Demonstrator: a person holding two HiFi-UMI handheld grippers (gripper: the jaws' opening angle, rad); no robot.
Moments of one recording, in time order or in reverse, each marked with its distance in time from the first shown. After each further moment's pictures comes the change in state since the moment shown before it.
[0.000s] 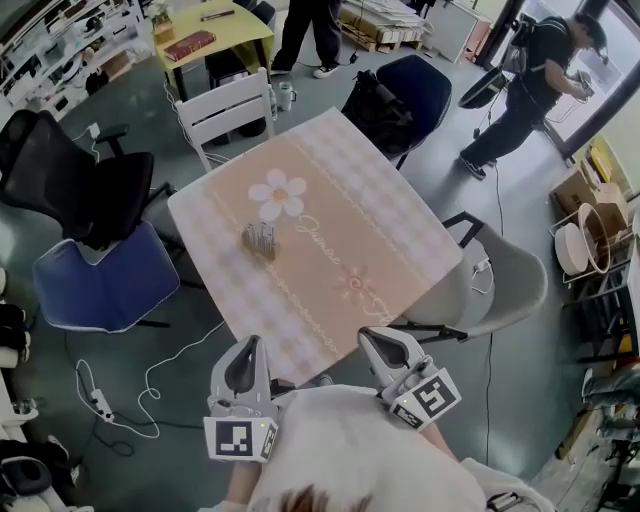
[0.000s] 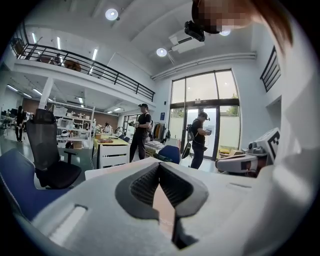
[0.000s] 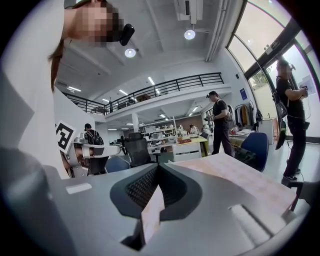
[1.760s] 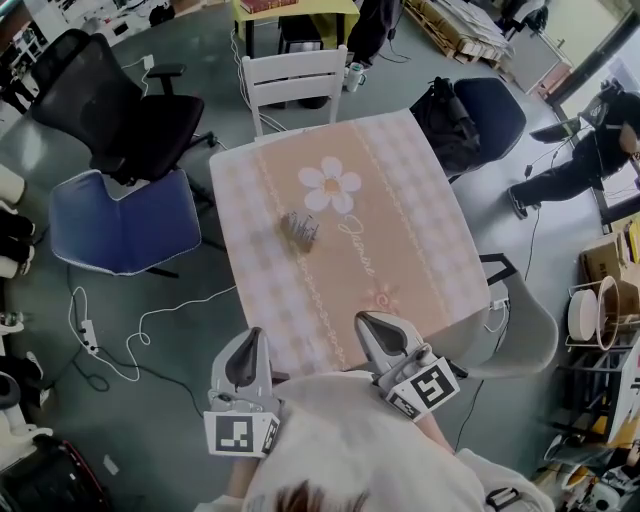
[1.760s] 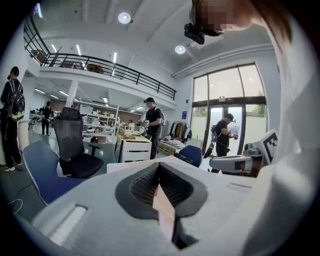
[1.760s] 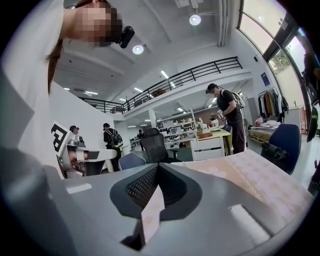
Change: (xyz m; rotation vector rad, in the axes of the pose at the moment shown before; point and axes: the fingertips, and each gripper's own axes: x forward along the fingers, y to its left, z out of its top) left arm 0.010 0.047 0.000 -0.134 -0.024 0.273; right arm 0.095 -0.008 0.009 -0.011 0.068 0.253
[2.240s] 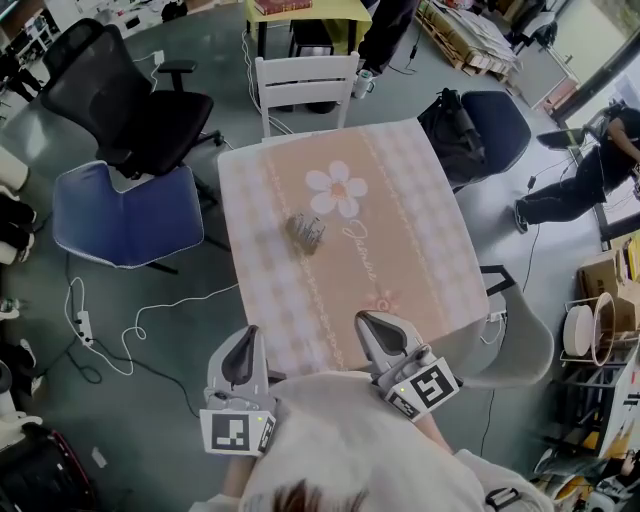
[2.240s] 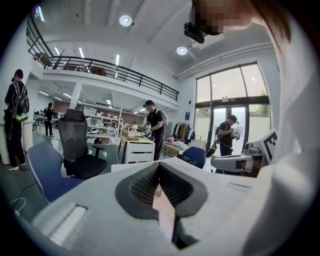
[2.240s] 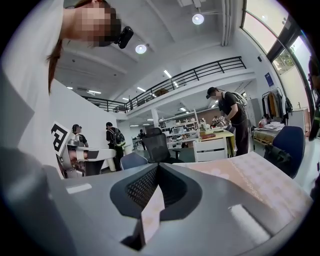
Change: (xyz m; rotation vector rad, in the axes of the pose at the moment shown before) left arm -0.009 0.011 -0.007 0.038 0.024 0.030; right arm 0.007 0.002 0.004 -0.022 0.008 0.030
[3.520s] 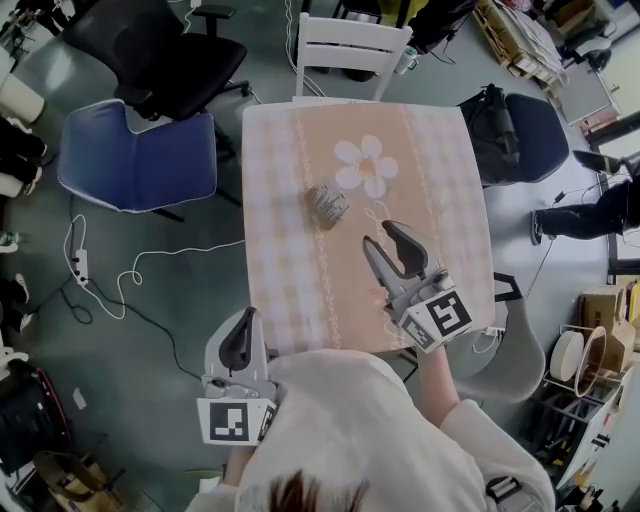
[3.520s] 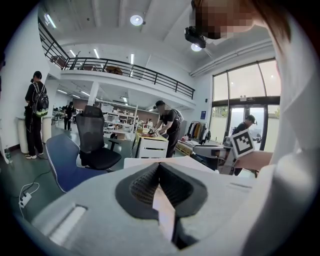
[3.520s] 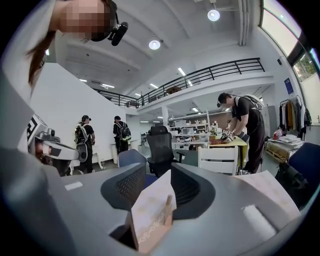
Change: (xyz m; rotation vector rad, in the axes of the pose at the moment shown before) left arm 0.000 0.014 -0.006 -0.130 -0.006 0.186; right arm 0.096 -0.072 0.030 -0.137 0.019 0.107
